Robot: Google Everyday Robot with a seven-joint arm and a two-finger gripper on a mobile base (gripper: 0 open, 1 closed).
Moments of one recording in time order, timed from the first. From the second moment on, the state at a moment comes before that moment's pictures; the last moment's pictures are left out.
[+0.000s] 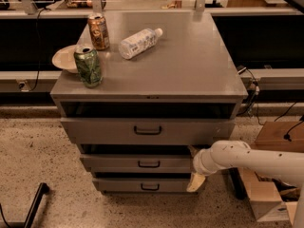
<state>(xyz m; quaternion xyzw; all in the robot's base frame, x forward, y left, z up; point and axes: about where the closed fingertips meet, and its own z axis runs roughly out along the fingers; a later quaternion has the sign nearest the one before) 0.551 -0.166 0.425 -0.66 0.71 0.04 0.24</state>
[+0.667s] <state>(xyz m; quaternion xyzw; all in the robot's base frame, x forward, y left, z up) 0.551 -0.162 0.409 -0.65 0.72 0.06 0.23</state>
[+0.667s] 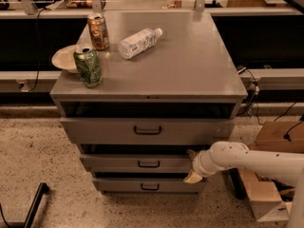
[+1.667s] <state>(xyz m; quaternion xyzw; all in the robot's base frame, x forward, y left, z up) 0.524 -0.143 0.419 -0.65 0.72 0.09 0.22</state>
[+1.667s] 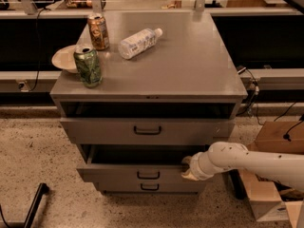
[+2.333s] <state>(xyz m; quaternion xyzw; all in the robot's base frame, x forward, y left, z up) 0.524 -0.143 0.423 -0.65 0.72 0.09 0.22</state>
